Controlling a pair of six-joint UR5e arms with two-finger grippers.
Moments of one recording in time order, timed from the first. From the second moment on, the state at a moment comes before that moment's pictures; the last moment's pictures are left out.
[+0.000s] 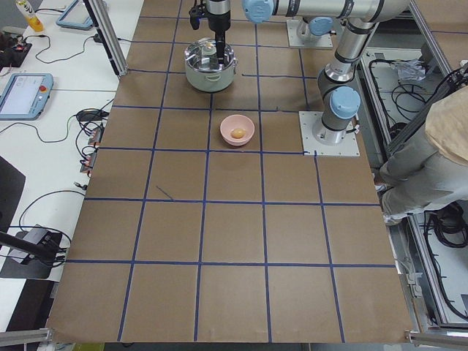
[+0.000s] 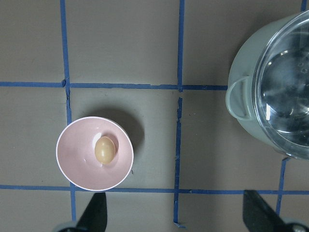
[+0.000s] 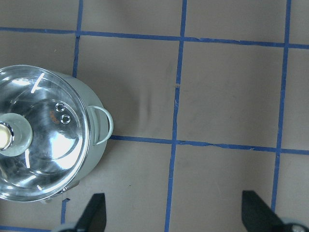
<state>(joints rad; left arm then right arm) -1.48 -1.58 -1.54 -1.64 1.58 0.07 1.56 -1.51 1.42 -1.62 -1.52 -0.09</state>
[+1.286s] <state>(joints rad) -1.23 -1.57 -2.08 -1.13 1.52 0.27 1.56 -1.53 1.48 -1.64 -1.59 -0.15</state>
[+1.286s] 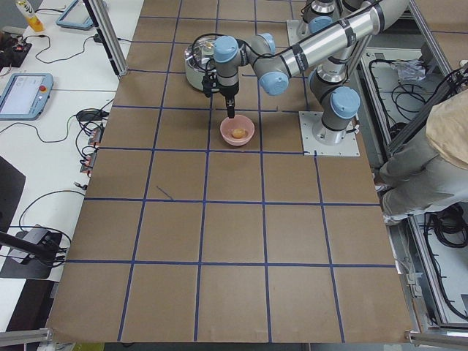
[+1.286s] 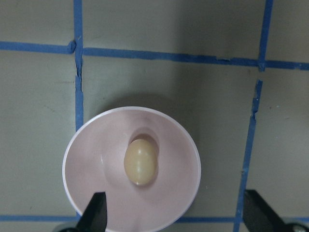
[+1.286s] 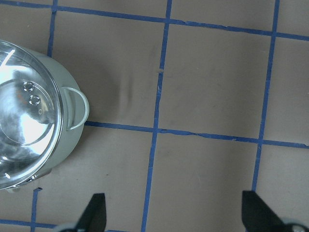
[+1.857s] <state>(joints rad) -1.22 -1.57 -2.17 -1.03 1.55 0.25 1.56 -1.52 1.51 -1.64 -1.60 -0.16</state>
